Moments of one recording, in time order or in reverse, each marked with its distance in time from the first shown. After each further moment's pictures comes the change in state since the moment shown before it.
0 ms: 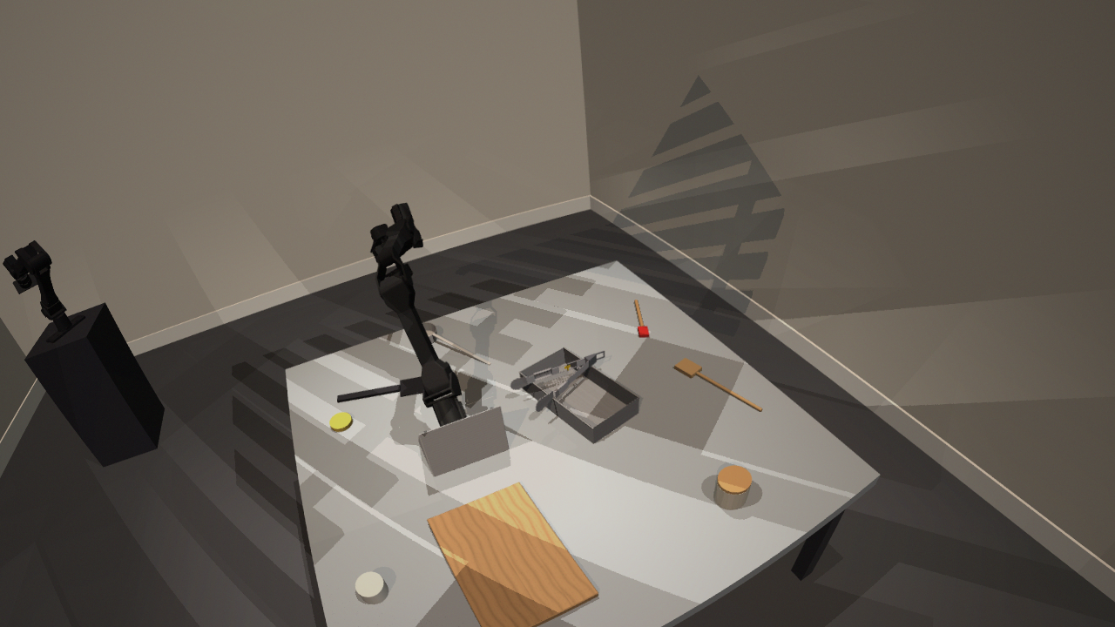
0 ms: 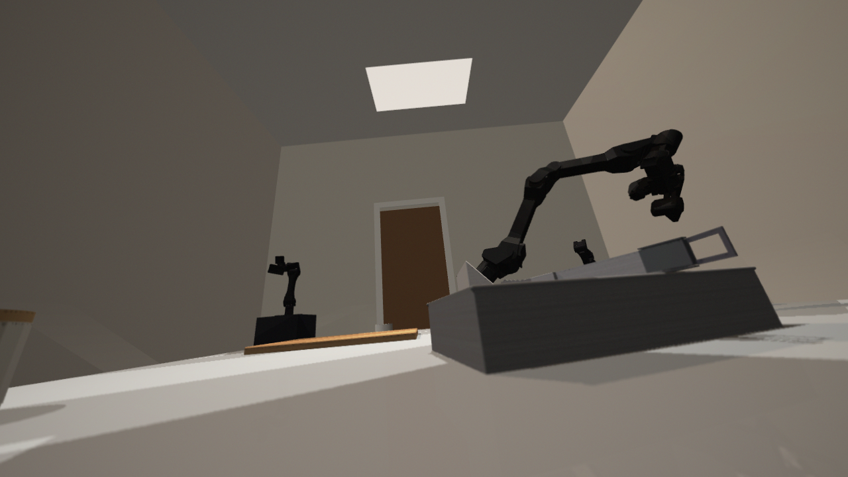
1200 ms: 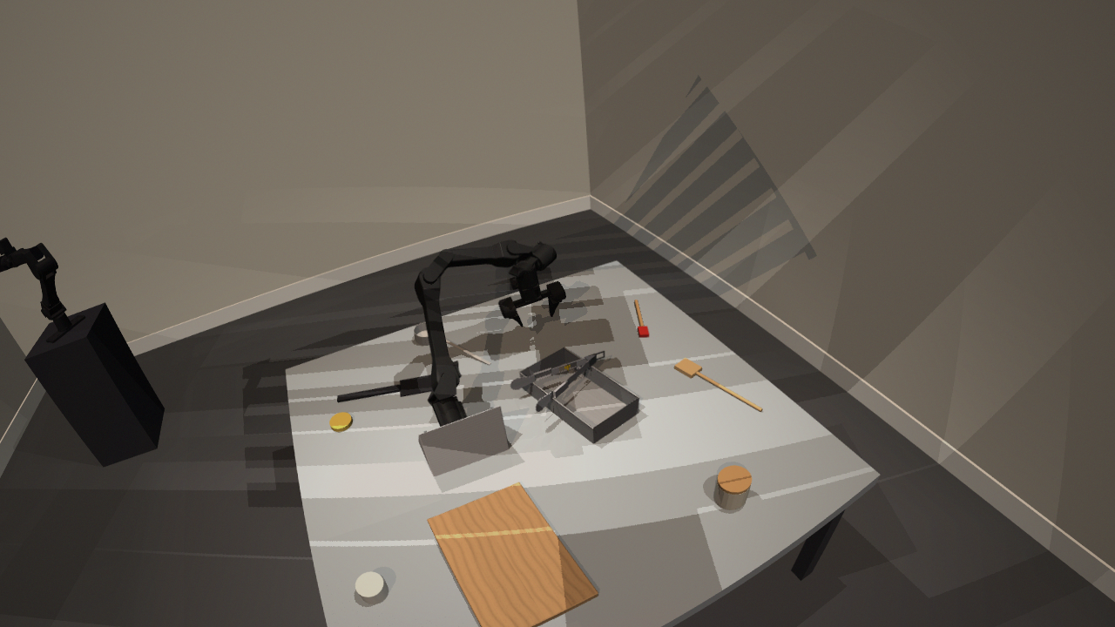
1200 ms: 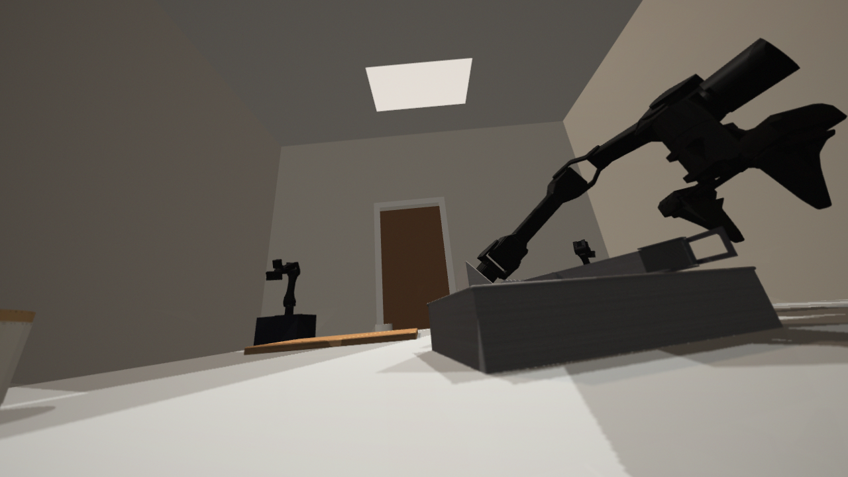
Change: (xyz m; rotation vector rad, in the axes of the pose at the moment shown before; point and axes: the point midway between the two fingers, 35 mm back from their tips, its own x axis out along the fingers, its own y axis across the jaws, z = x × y) arm -0.297 0.380 -0.146 1.938 1.194 0.090
